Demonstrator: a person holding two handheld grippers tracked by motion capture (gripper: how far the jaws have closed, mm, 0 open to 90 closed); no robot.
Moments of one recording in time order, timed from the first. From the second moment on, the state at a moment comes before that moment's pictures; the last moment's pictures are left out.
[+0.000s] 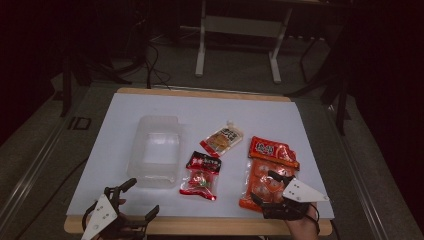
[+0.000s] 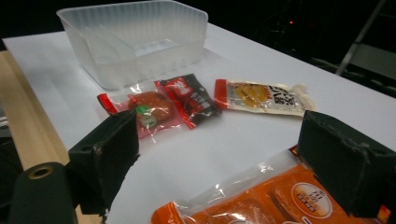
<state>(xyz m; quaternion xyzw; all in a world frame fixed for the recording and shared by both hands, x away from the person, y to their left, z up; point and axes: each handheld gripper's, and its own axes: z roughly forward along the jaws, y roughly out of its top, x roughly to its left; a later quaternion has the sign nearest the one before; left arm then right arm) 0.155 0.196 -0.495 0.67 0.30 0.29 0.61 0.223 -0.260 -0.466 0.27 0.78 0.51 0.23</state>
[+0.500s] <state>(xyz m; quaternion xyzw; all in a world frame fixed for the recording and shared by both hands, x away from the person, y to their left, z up) 0.154 0.198 -0.495 0.66 0.30 0.30 0.62 0.213 -0.248 -0.457 0.21 0.80 0.53 0.19</state>
